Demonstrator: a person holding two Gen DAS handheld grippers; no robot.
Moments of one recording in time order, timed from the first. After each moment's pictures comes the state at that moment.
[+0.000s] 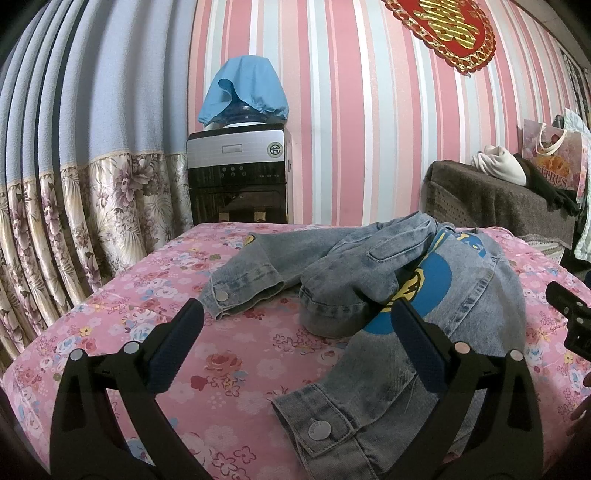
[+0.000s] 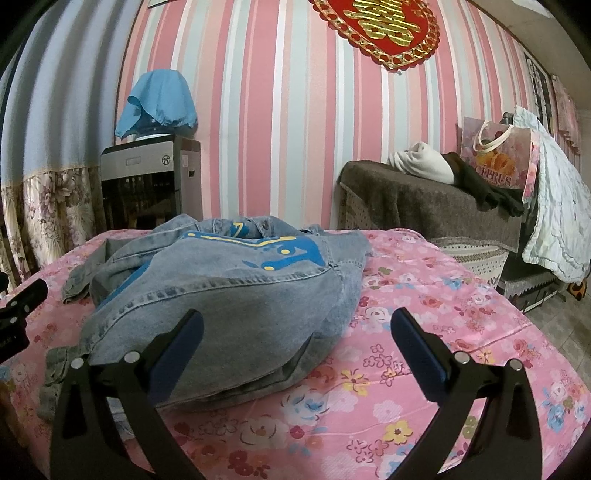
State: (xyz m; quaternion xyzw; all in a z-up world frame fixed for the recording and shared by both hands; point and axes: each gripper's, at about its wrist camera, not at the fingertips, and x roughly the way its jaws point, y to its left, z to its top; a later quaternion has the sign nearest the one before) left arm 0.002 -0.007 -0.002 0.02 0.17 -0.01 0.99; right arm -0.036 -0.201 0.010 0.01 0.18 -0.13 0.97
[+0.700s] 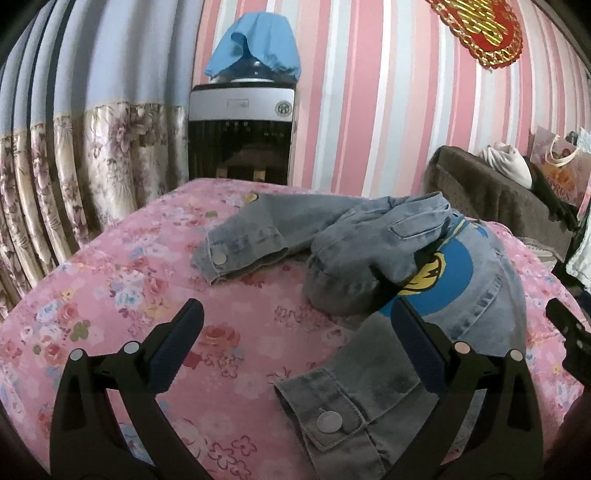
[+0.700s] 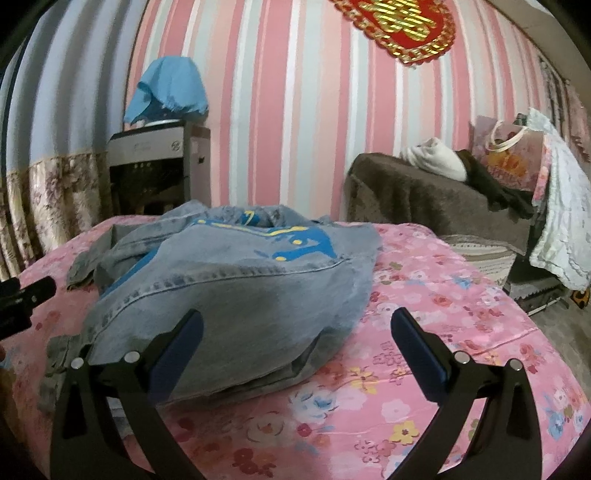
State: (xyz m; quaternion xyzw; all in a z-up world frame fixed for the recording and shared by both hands) left arm 0.028 0.021 -0.016 -0.04 0.25 -0.02 0.97; right arm -0.024 -0.197 0.008 0.00 0.21 -0.11 0.97
